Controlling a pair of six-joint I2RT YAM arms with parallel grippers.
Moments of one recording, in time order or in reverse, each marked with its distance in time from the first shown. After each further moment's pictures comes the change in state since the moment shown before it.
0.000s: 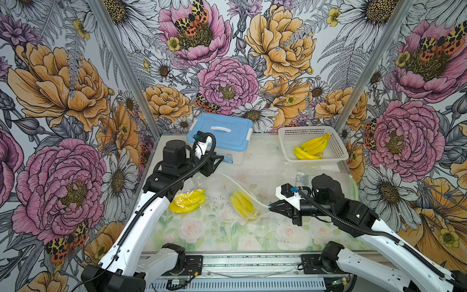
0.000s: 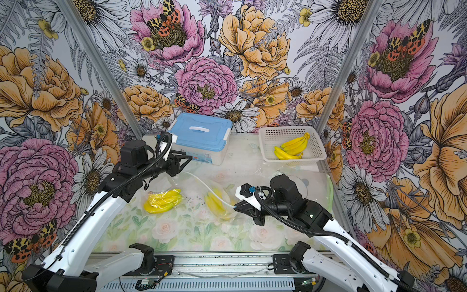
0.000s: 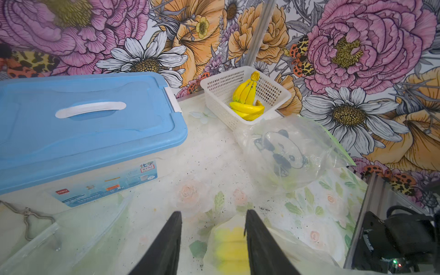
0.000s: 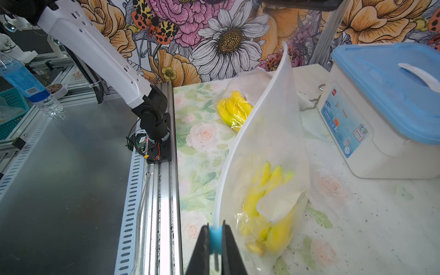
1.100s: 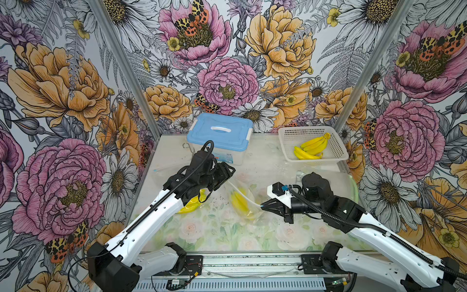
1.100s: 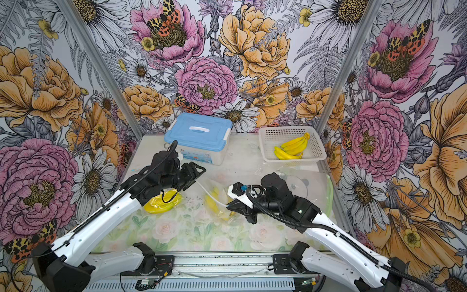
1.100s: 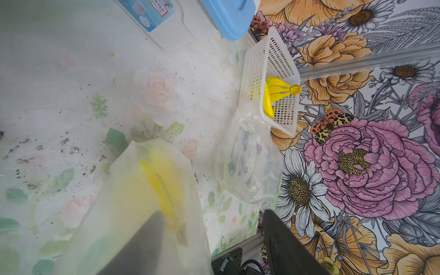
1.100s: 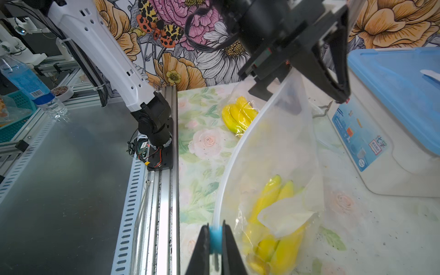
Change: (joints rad) left arm -0.306 0.127 -0.041 -0.119 -0.275 -0.985; right arm 0.077 0.101 -0.024 0.140 0.000 0.027
